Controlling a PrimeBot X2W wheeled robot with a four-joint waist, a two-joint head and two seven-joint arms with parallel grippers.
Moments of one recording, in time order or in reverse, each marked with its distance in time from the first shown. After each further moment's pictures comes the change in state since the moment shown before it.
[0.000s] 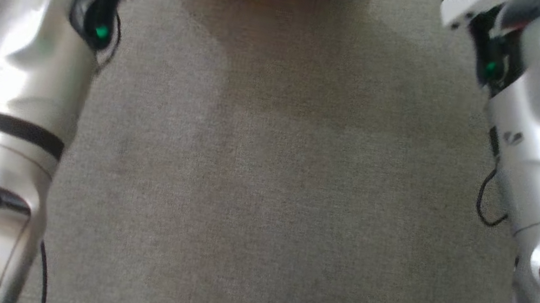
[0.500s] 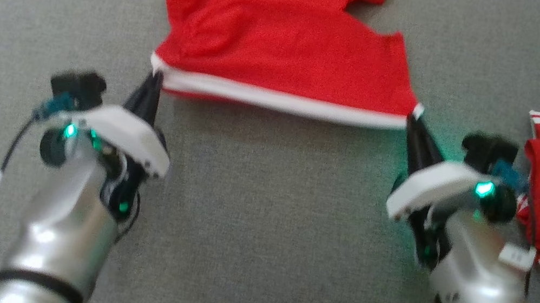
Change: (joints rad) left arm 0.465 -0.051 0.028 -0.115 0.005 -0.022 -0.001; right arm 0.451 0.002 0.073 0.056 0.128 0.000 -0.125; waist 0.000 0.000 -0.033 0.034
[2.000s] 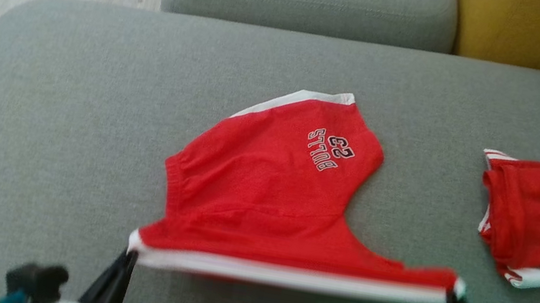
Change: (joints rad) left arm 0.969 0.126 0.021 -1.022 0.021 0.170 0.226; right arm 1.098 0.043 -0.360 -1.211 -0.185 0.001 0.365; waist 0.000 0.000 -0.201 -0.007
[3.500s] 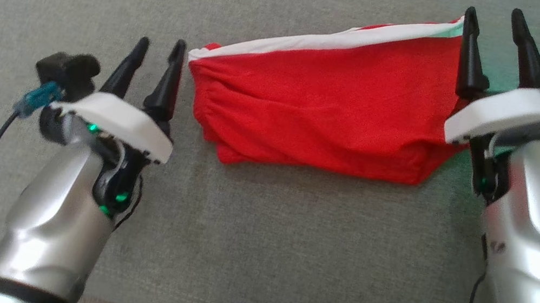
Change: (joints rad) left arm -0.865 -0.063 -0.095 0.677 -0.111 -0.132 -0.219; right arm -1.147 -0.072 0.106 0.900 -0.114 0.000 -0.306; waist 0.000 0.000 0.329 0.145
